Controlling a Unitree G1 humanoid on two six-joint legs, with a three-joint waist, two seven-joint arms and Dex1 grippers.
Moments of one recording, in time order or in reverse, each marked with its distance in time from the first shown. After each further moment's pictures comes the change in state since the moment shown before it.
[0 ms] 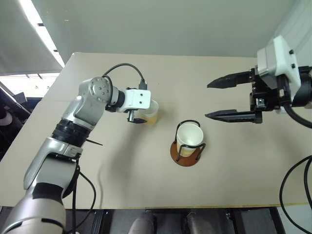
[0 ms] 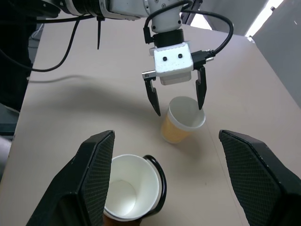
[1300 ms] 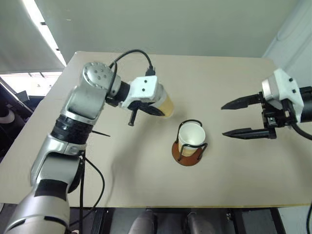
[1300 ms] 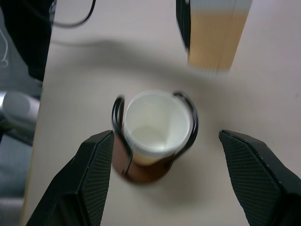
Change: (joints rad) left arm -0.053 -0.020 0.119 -0.289 -0.341 0.332 -0.306; right arm 0.265 -0.184 -0.011 0.110 -0.047 -0.225 0.174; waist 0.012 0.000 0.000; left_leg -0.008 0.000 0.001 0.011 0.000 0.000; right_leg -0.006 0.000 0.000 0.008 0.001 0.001
